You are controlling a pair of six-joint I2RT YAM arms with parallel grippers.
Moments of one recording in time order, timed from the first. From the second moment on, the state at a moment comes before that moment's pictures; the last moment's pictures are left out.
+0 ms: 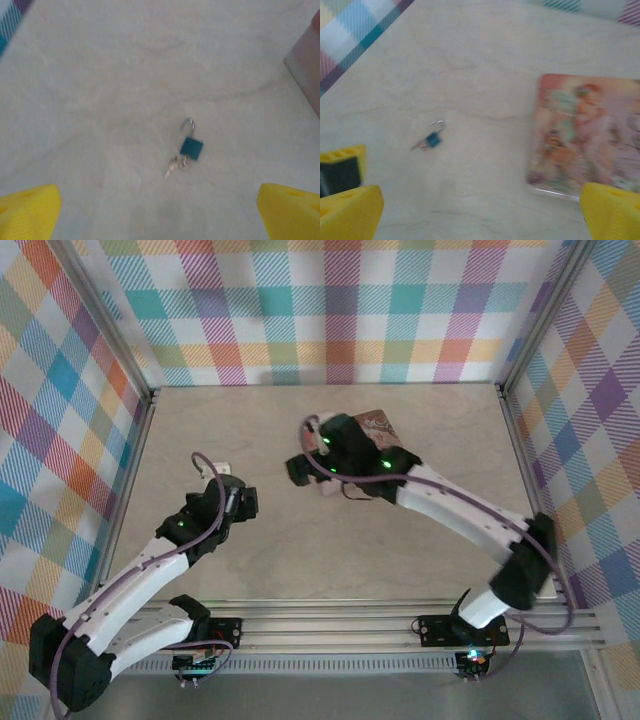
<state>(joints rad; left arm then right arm) -0.54 0.96 0.72 -0.53 -0.57 -0.38 0.87 1.49 1.38 -0.53 0.18 0.30</state>
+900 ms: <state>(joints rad) -0.15 1.54 0.36 0.71 -0.31 -0.06 0.07 1.33 0.30 0.58 0.26 0.14</state>
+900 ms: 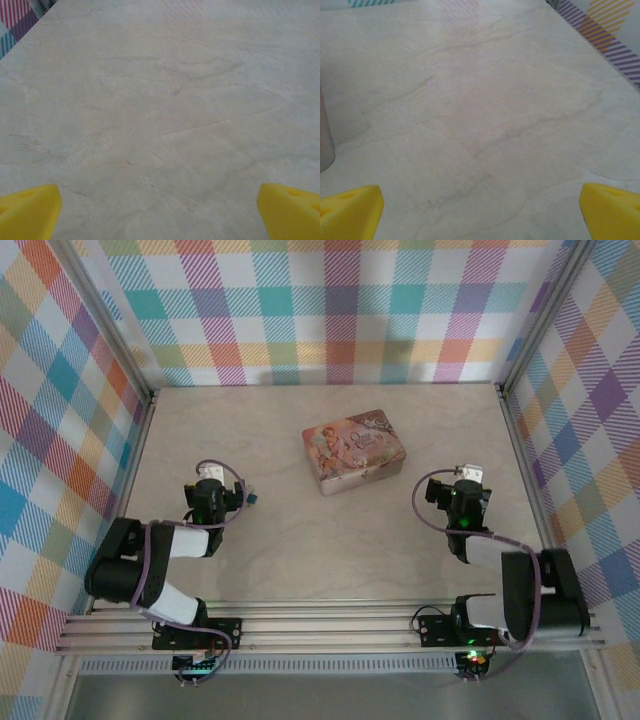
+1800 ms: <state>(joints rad) -0.09 1.56 0.40 0.72 -0.12 -0.08 0.03 1.53 0.38 0.73 0.07 0.10</state>
